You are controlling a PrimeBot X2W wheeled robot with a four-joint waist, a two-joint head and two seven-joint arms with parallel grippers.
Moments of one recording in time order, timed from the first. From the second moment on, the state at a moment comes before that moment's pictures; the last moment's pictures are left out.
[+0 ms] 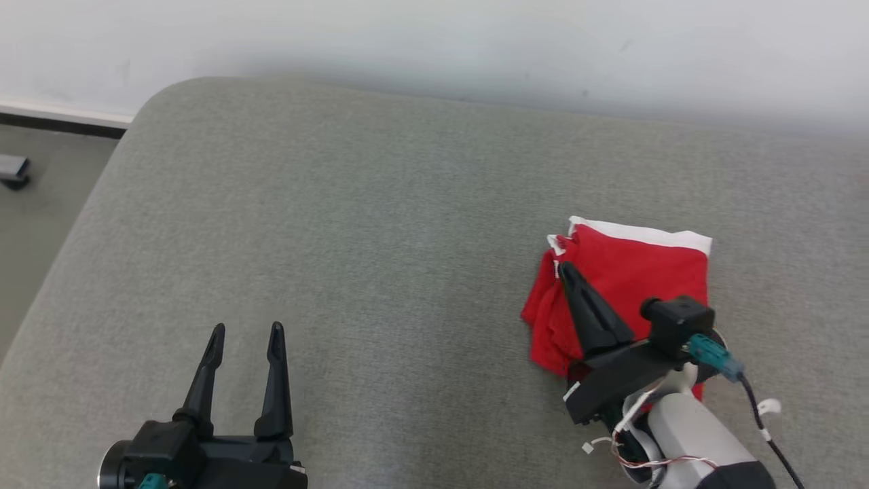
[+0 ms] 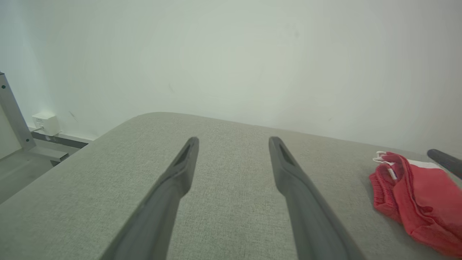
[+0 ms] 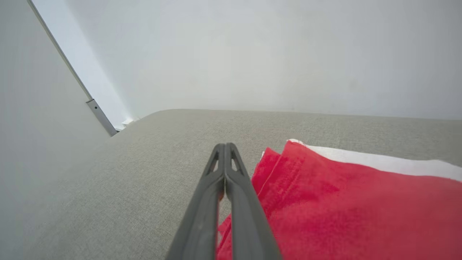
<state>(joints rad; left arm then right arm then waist) -0.08 0.05 -0.08 0.08 -0.23 -0.08 -0.26 -0.45 -0.13 0.39 0.53 0.42 0.13 -0.26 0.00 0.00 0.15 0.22</state>
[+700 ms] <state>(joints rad) -0.07 0.05 -0.01 0.11 -0.17 -0.09 -0.26 -0.19 -0.24 0.16 0.25 0.38 0.13 -0.26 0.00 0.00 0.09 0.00</state>
